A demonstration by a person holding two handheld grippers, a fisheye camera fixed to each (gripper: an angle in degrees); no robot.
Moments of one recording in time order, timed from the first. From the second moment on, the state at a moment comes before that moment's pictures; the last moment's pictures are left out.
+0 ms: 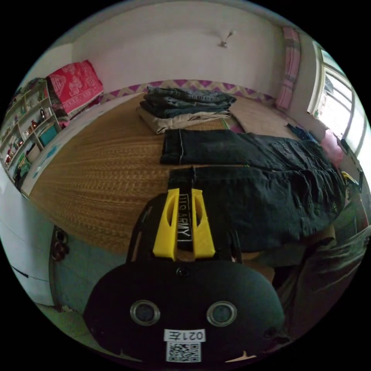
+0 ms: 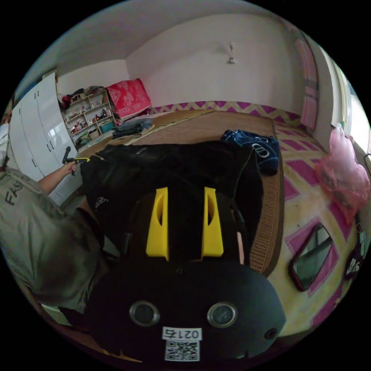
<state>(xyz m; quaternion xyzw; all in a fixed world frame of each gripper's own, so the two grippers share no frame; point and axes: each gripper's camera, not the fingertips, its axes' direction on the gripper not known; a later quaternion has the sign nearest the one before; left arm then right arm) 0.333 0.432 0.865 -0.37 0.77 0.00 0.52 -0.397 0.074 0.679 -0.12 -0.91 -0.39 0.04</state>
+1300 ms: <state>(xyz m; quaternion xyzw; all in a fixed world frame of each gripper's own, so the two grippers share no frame) 0.418 0.335 0.849 -0.38 0.75 0.08 0.54 -0.521 0.065 0.521 -0.24 -0.79 -0.51 0.25</state>
